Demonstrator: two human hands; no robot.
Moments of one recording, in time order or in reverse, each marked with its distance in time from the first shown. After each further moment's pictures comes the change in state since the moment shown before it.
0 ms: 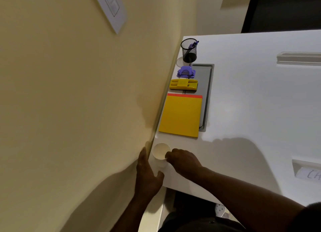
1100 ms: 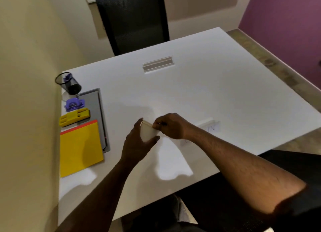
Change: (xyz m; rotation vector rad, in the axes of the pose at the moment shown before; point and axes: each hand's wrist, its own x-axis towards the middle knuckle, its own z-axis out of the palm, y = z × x) left_hand -0.011 0.249 0.163 0.057 -0.360 0.652; right_hand -0.215 0.165 -0.197 0.325 0.346 0.476
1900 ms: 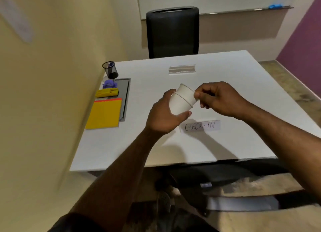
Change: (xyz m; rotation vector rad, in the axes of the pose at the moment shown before) left_hand -0.134 0.148 0.001 -0.125 0.242 0.183; right_hand -0.182 -0.023 -0.109 0.012 0.201 -0.255
